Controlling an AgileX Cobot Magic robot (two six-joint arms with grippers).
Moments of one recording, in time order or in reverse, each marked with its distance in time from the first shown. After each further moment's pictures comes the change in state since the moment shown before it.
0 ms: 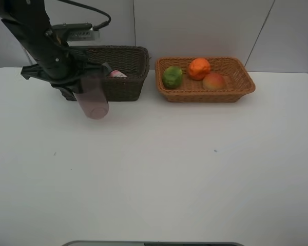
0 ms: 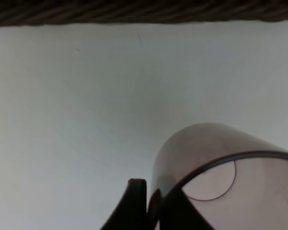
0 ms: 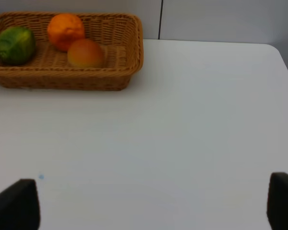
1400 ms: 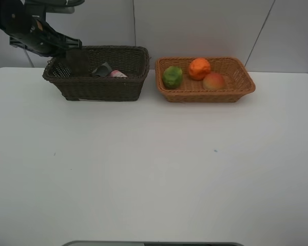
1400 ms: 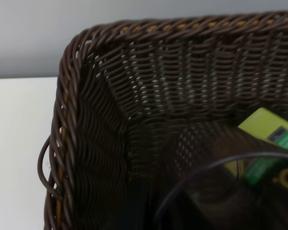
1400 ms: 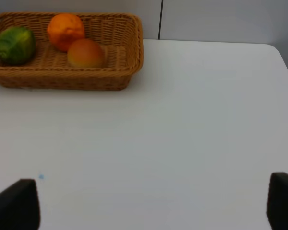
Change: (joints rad) left arm 0.220 0.183 -0.097 0.265 -0.503 0.000; right arm 0.000 0.000 0.000 0.000 0.000 0.000
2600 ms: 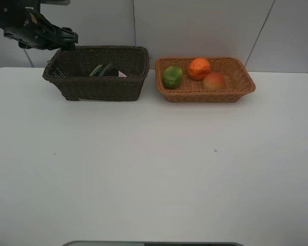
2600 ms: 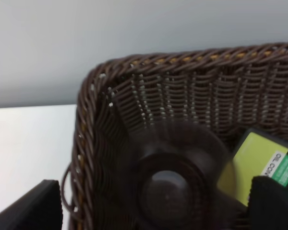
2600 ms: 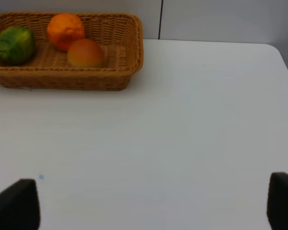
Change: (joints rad) left arm 0.010 -0.053 0.000 0.026 -0.017 0.000; right arm 0.000 0.000 0.000 0.000 0.000 0.000
